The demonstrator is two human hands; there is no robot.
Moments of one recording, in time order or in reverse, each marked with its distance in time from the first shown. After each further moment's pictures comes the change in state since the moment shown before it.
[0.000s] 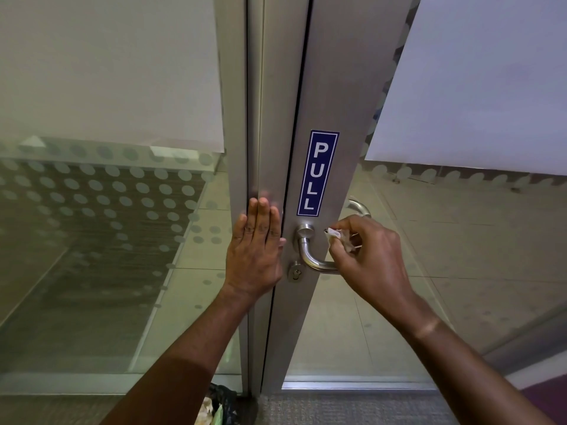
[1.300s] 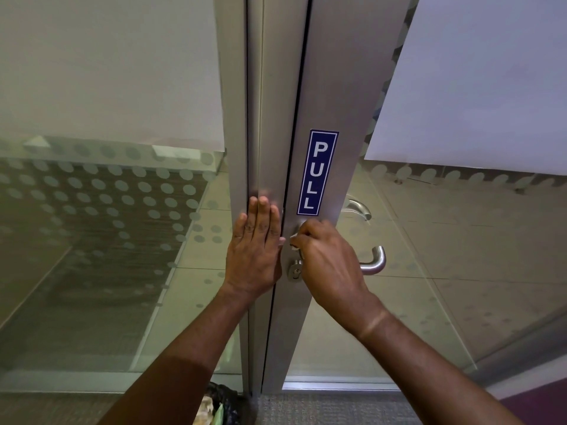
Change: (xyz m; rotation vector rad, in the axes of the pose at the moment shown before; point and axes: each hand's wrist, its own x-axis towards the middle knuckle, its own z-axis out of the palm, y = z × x) left_hand -0.001 0.000 -0.003 -0.023 -0.033 0.004; right_hand -0.005 -0.026 0.043 -0.402 -0.257 -0.253
